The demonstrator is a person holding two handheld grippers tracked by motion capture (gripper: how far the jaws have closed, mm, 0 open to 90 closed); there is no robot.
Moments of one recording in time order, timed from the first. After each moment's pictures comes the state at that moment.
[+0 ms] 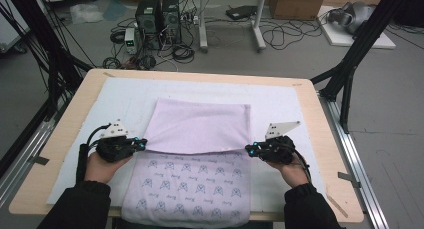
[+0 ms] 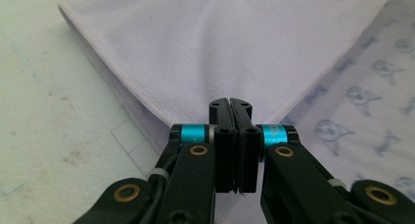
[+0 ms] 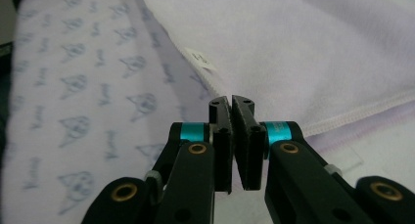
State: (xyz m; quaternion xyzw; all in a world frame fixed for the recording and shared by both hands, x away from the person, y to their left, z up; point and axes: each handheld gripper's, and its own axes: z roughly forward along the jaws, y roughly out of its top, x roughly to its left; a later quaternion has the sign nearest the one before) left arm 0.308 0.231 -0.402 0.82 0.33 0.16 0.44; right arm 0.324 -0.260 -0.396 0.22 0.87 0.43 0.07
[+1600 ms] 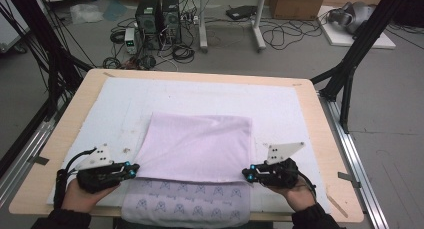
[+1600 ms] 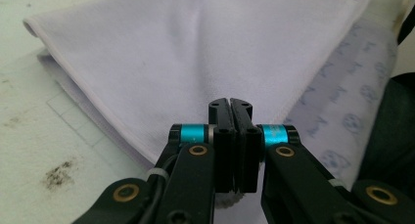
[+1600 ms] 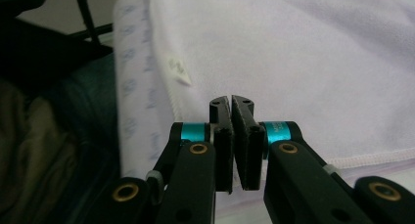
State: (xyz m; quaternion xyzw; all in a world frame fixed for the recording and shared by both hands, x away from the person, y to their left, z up) left arm 0.224 0.241 -0.388 0.84 0.27 0.12 0.46; right arm 0.257 -0.251 -0.387 0.17 0.88 0.45 0.02
